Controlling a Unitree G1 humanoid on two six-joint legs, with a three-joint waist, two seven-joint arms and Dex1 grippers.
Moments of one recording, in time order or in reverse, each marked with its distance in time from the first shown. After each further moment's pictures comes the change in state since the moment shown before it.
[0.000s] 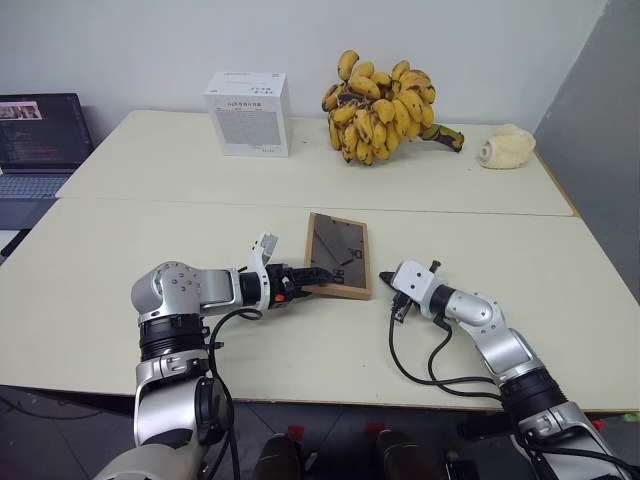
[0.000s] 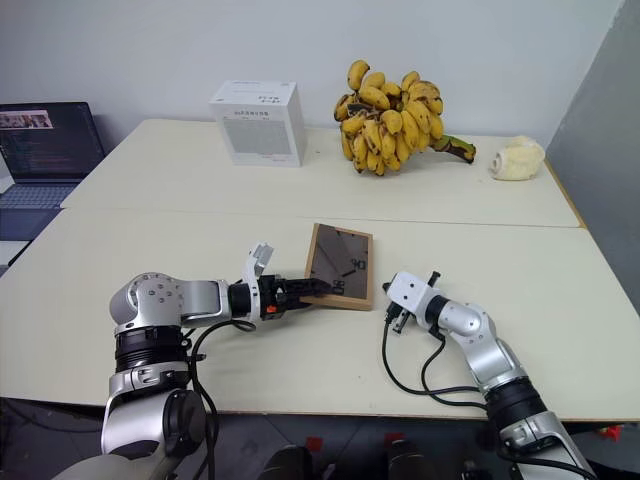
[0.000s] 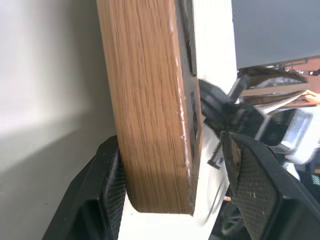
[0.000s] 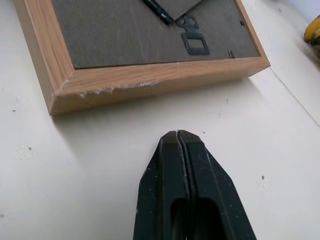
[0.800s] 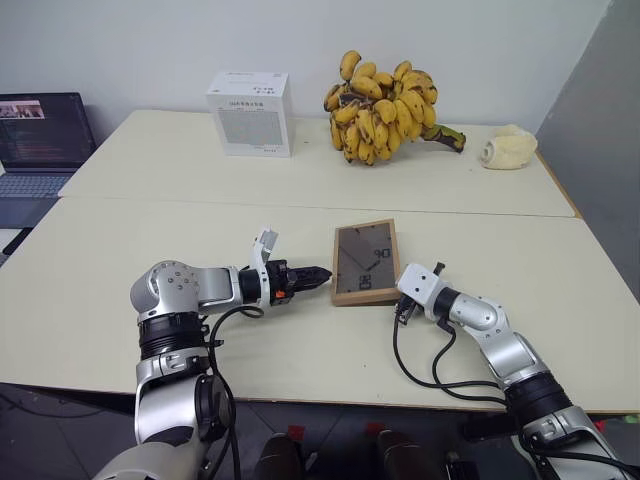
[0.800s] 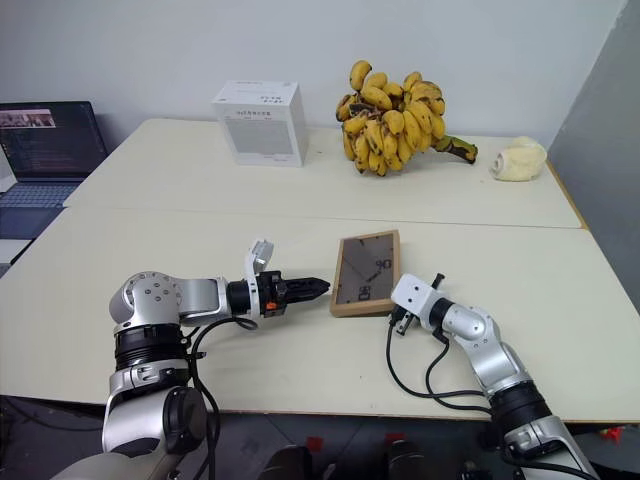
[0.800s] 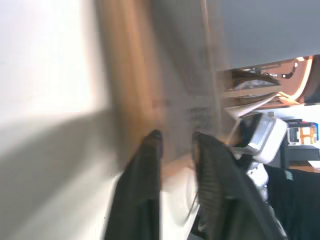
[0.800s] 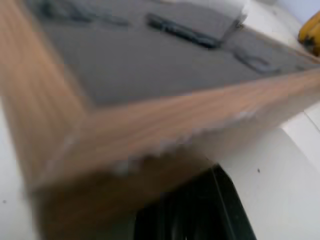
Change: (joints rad) left arm -0.017 -0.012 0.031 0.014 -0.053 0.002 -0.011; right arm 0.021 -0.007 -0.006 -0.008 0.008 -0.014 -0.014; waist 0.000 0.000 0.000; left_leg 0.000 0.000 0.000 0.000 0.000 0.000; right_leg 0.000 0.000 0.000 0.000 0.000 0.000
